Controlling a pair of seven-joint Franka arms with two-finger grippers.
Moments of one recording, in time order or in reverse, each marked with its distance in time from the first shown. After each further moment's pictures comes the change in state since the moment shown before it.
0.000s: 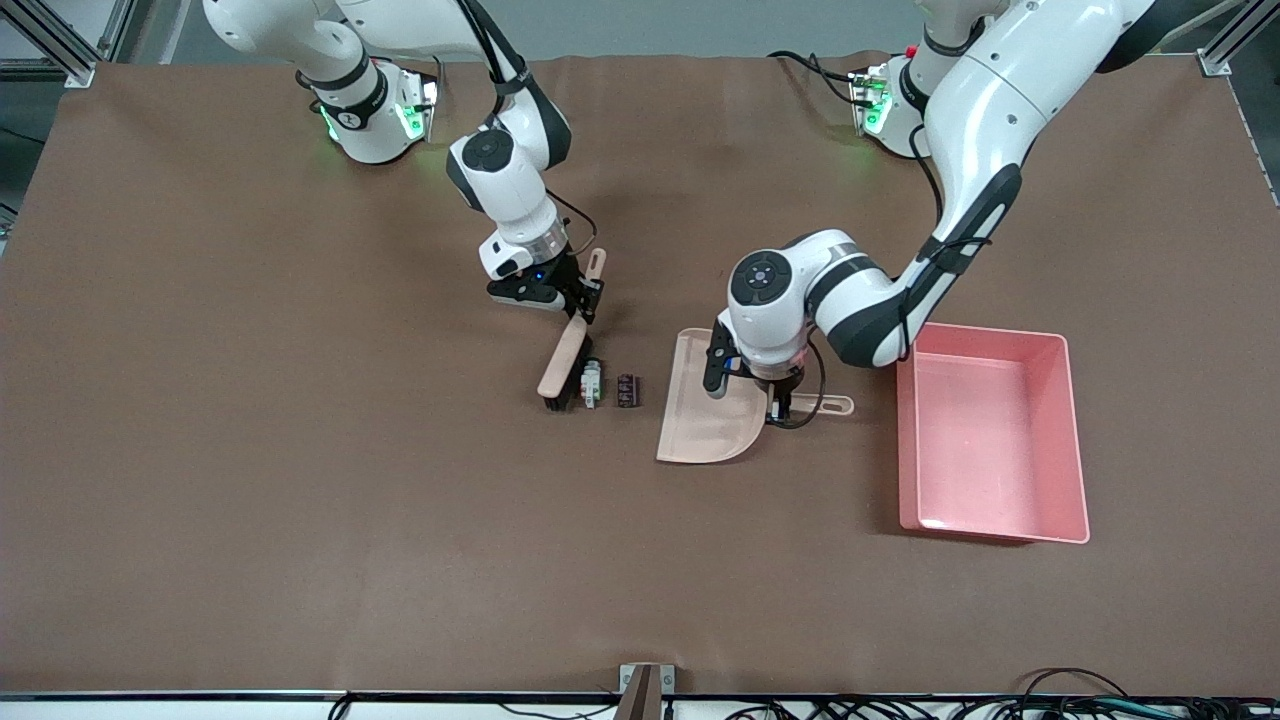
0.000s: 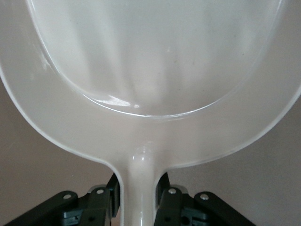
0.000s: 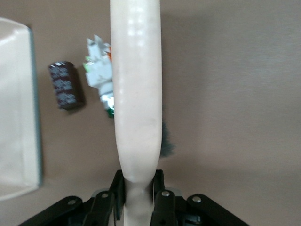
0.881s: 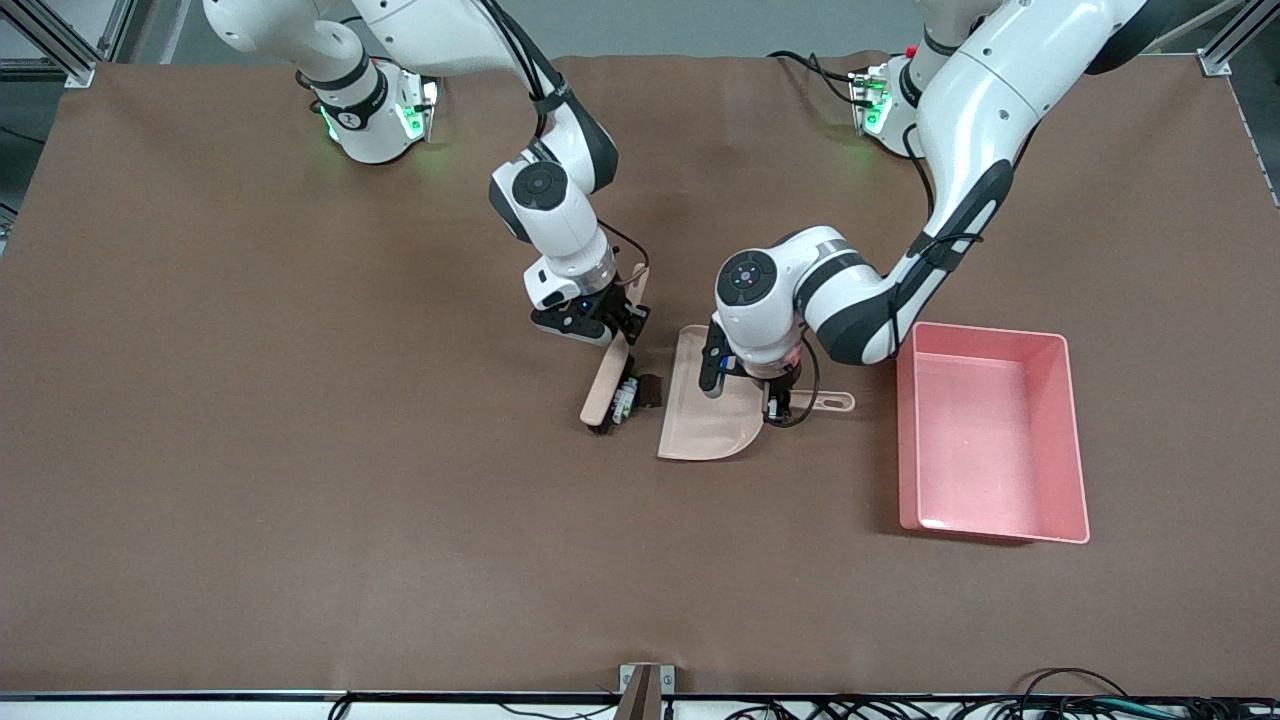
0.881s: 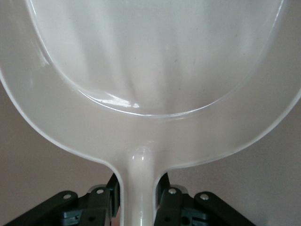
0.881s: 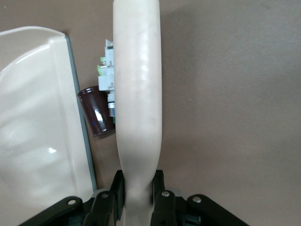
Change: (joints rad) left arm -0.026 0.005 0.000 0.033 0.000 -0.070 -0.002; right arm 0.000 0.145 -0.007 0.335 0.012 -0.271 0.055
